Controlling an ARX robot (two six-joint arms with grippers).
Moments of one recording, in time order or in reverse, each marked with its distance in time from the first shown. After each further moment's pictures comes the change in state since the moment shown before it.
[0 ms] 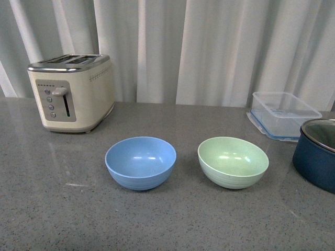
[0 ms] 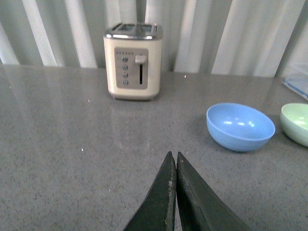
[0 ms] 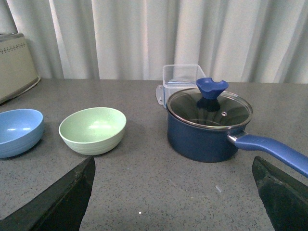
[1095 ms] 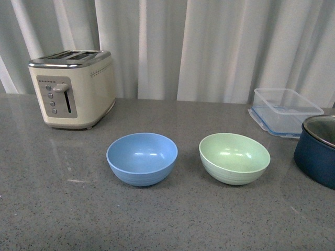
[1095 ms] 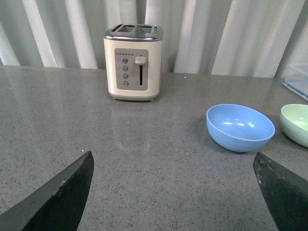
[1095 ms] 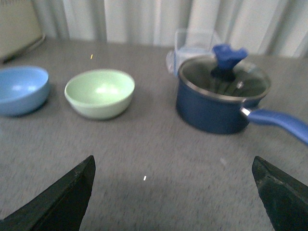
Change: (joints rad) left arm 0.000 -0.019 0.000 -0.006 0.000 0.002; right arm -0.023 0.087 0.064 -0.143 -0.078 -0.054
